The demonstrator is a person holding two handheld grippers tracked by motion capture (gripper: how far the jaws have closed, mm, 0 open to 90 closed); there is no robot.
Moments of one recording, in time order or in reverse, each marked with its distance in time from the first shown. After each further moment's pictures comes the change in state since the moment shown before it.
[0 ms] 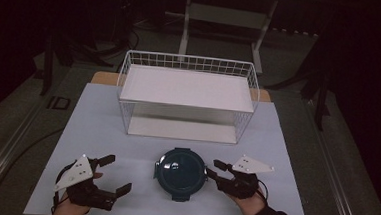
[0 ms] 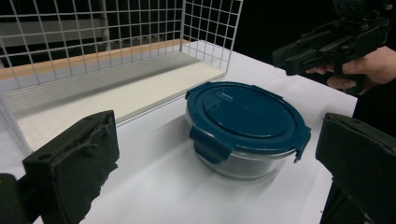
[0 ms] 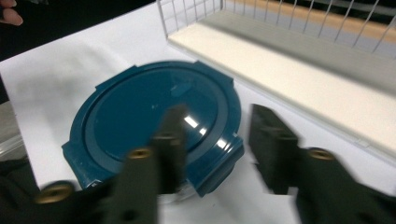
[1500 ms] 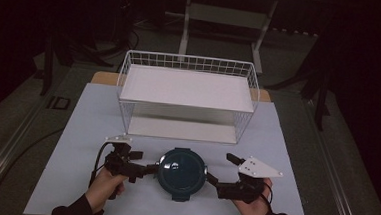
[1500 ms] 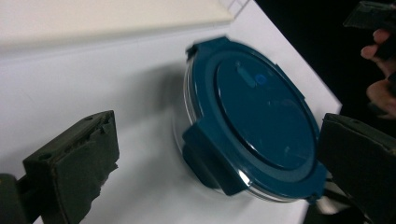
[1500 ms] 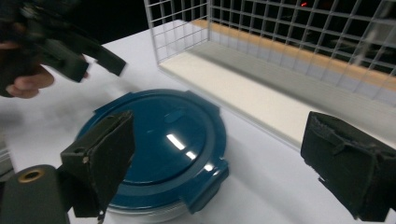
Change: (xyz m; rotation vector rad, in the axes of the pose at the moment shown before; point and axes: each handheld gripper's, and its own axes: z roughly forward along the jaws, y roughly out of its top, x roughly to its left) left arm 0.036 0.010 0.095 0.326 -0.116 -0.423; right arm 0.006 0.008 -0.015 -0.087 -0.039 -0.029
